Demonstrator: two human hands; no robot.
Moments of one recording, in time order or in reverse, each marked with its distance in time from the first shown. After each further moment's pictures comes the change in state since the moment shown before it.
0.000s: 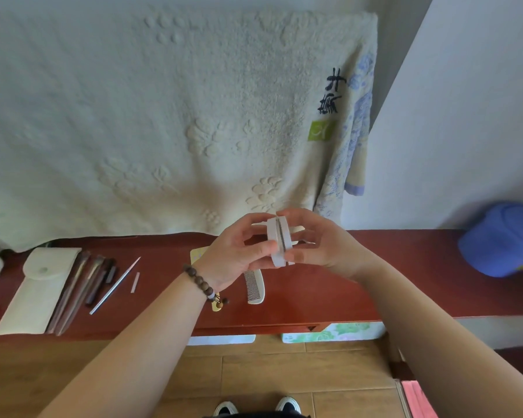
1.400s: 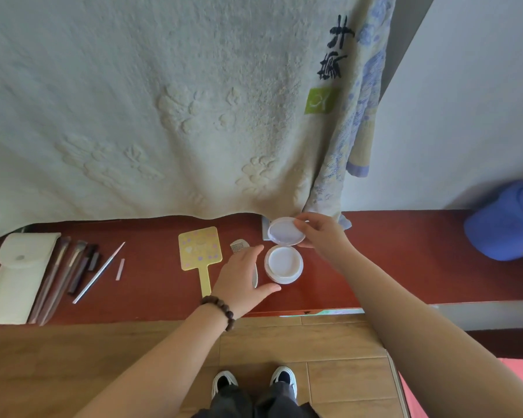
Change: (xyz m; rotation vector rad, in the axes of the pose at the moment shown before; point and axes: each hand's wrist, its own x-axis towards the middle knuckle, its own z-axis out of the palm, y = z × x) left_hand 0.014 -0.111 -0.003 1.180 0.229 -0.050; right_hand 0.046 0.103 -0.015 0.092 0.420 0.324
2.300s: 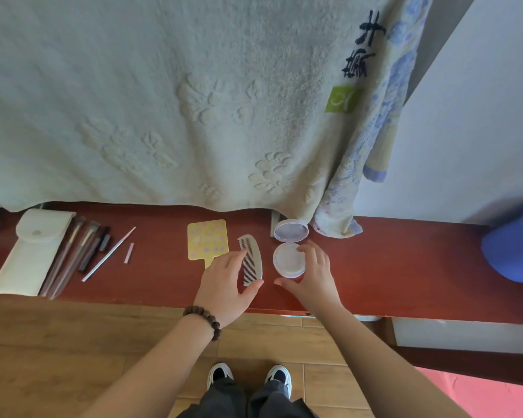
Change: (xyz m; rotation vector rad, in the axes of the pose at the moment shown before) left_hand -0.026 -0.022 -0.001 0.086 0.168 -0.074; right_hand -0.034 0.081 0.034 -0.662 0.081 -0.269
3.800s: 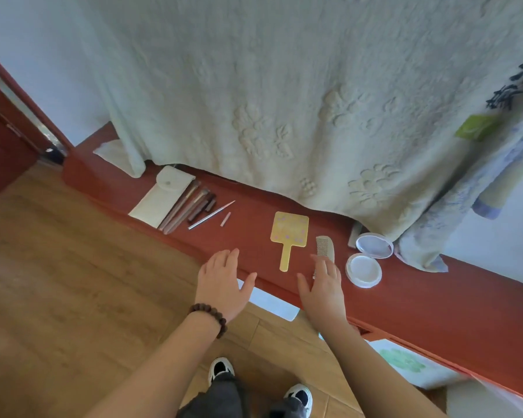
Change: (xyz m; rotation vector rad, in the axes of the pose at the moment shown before) left_hand -0.102 -0.074 -0.044 0.195 0.225 -0.446; right_hand -0.046 -0.096 0.056 -0.029 -0.047 -0.182
